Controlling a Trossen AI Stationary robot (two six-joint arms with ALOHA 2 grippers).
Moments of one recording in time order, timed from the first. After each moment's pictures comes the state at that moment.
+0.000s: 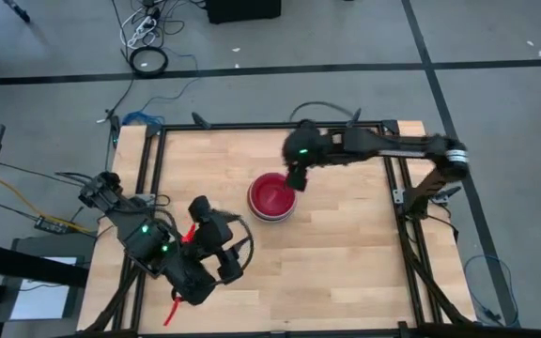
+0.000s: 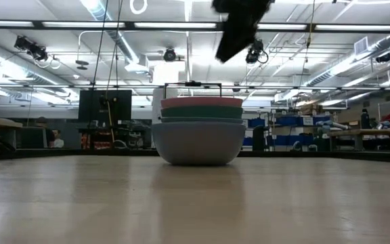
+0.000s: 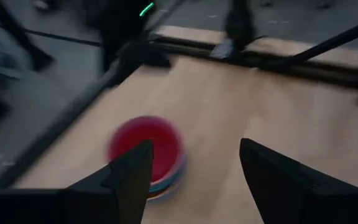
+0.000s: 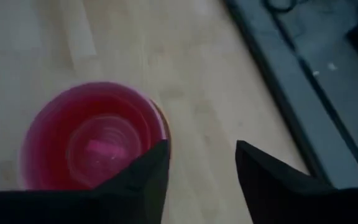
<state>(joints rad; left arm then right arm) -0.69 1.72 2.01 -1.31 -0.99 -0.86 -0.12 1.60 1.54 -0.81 0.28 0.06</state>
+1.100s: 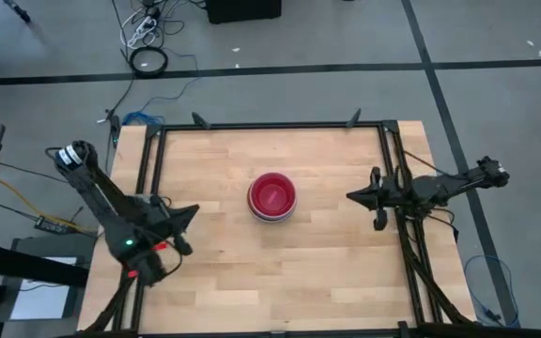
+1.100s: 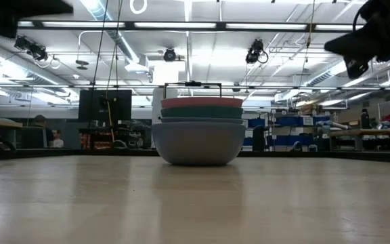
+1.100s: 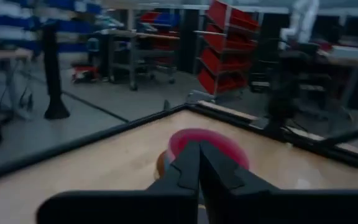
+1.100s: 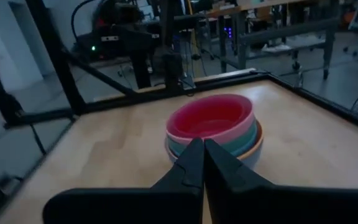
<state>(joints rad) -0.96 1.22 0.76 -1.19 -1.57 -1.84 0.32 0.16 0.16 -0.05 0.42 0.20</state>
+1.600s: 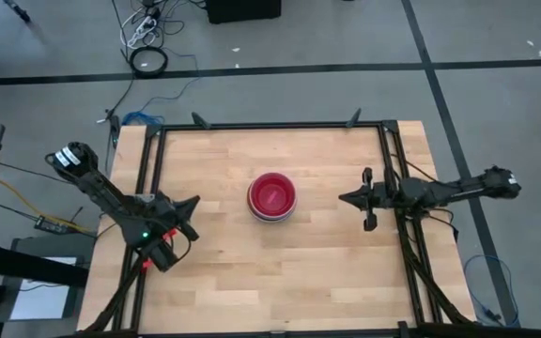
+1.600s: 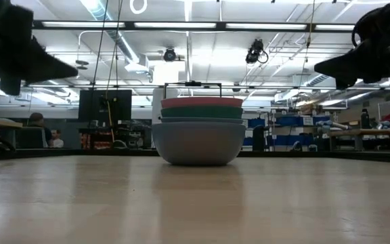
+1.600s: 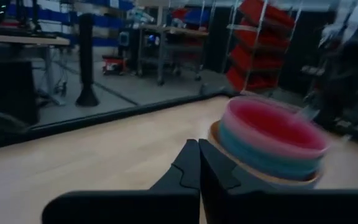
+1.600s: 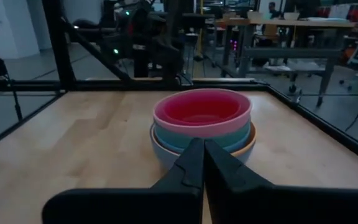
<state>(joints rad) -0.83 1.22 0.42 -0.82 -1.55 -1.84 0.13 0.23 0.01 0.19 0.21 -0.02</state>
